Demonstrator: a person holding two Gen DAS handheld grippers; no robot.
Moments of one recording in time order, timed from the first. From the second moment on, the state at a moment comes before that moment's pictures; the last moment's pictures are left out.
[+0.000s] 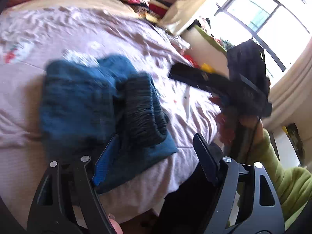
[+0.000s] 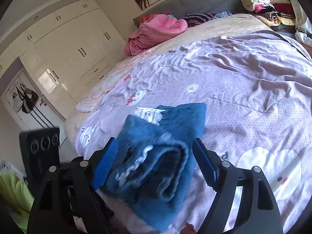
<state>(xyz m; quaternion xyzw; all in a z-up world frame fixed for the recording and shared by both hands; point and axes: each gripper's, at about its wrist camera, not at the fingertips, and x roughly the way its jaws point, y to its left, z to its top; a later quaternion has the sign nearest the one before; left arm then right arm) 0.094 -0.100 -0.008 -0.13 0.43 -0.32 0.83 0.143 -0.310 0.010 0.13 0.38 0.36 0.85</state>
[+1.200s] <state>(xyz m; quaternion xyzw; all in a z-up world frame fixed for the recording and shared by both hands) 0.174 -0.080 -0.036 0.01 0.46 -0.13 0.88 0.074 -0.250 -0.044 -0.04 0.41 0.37 0.83</state>
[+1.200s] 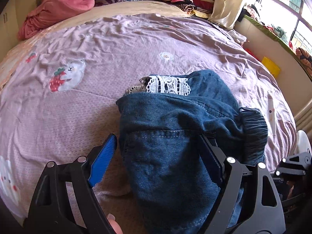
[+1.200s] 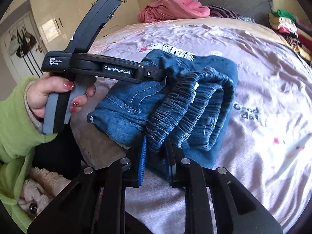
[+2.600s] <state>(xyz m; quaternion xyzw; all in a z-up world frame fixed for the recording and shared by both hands) 0.090 -0.115 -0.029 0.00 0.43 -0.24 0.87 0.217 -0.218 -0.002 -0.08 0.42 0.35 0.84</state>
